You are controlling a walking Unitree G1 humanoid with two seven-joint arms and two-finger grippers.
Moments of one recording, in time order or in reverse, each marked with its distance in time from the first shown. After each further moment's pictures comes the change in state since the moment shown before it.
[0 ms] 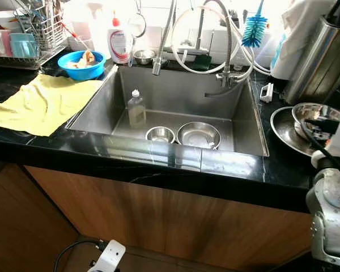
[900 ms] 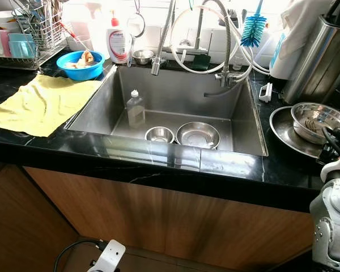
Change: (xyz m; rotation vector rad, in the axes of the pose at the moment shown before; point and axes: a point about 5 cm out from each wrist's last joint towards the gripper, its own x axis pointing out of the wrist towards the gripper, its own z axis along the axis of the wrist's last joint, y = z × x) left arm 0.000 0.000 0.000 0.000 -0.001 0.000; right arm -0.004 -0.016 -0.023 0.089 0.176 -0.154
